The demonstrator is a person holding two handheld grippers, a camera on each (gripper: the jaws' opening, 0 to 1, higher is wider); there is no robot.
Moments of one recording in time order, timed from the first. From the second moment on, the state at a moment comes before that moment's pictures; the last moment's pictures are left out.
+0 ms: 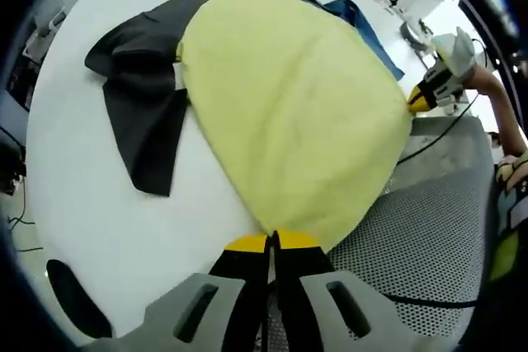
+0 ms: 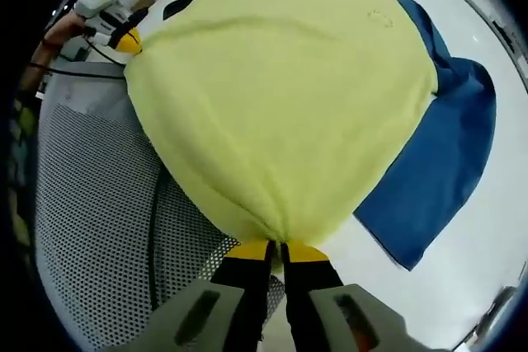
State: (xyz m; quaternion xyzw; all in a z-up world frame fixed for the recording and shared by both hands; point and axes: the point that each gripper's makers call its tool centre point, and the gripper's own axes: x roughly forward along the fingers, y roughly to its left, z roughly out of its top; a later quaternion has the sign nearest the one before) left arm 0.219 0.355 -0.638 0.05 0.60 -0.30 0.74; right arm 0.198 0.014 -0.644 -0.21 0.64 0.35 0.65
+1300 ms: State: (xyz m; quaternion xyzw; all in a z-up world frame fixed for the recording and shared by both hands) left arm 0.279 0.314 -0.585 0.09 0.39 -0.36 0.84; right arm 0.284 -0.033 -0.632 -0.23 0.53 0.29 0.77
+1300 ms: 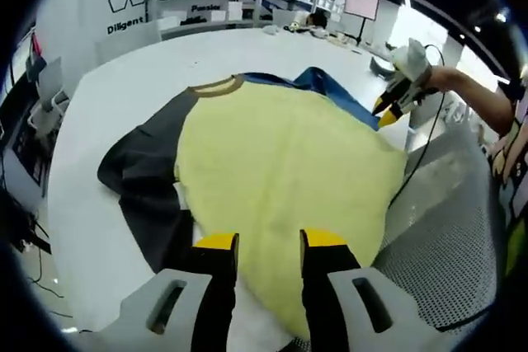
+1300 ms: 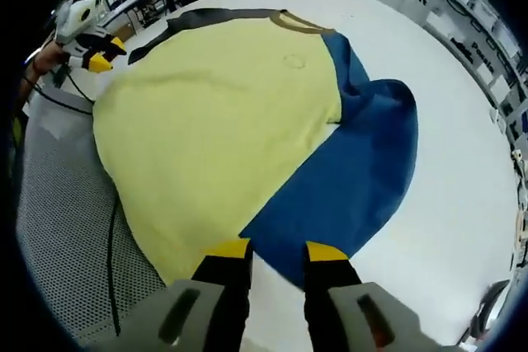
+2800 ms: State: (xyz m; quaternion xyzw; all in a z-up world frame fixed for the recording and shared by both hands) left arm 0.289 0.306 -0.584 0.06 0.37 -0.34 0.86; right arm 0.320 -0.026 -0.579 0.11 0.45 0.20 0.87
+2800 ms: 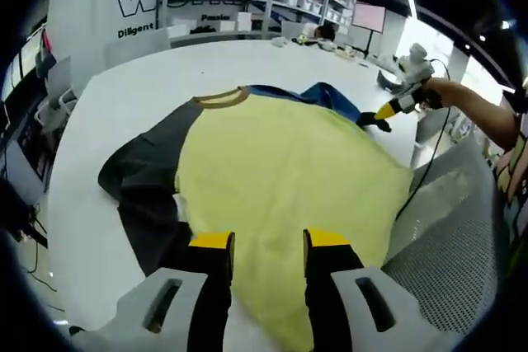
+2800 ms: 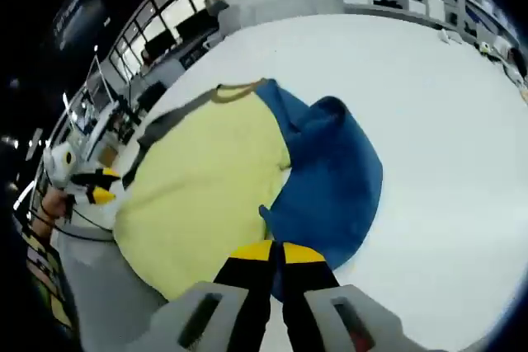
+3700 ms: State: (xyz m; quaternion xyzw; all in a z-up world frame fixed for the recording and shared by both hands) left arm 0.287 0.298 -0.598 0.06 0.38 -0.35 0.85; right arm 0.405 -0.089 -0.443 0.43 0.17 0.12 0.88
